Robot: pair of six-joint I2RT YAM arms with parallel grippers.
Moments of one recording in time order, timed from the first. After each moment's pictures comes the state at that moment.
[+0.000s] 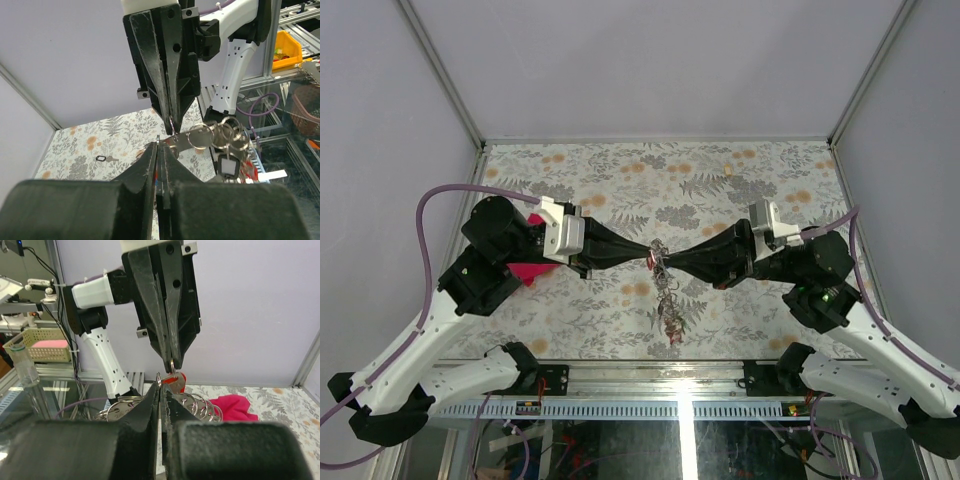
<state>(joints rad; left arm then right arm) -0.78 0.92 1.23 -0.14 0.84 0.15 0.84 0.81 0.91 0.30 -0.69 0.20</state>
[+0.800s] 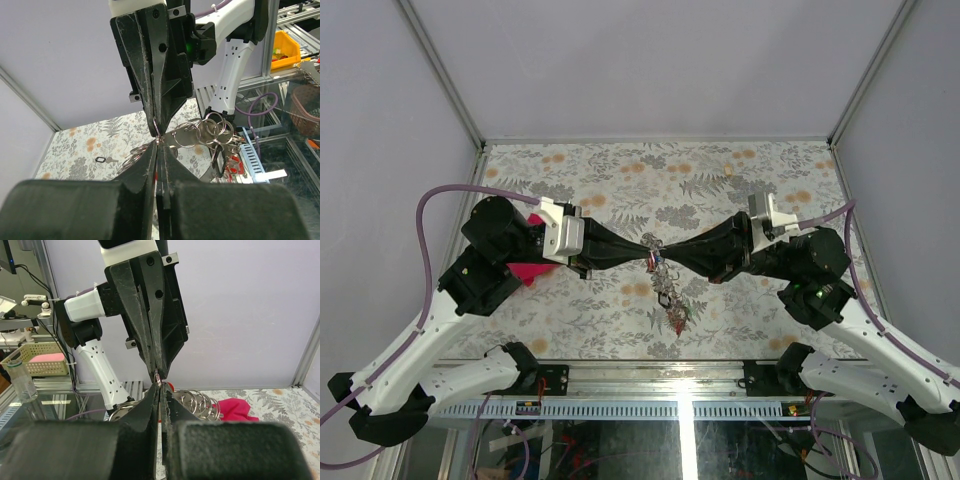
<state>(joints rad) -0.78 0.92 1.23 -0.13 0.86 0.15 0.84 0.84 0.91 0.38 -0.64 0.27</state>
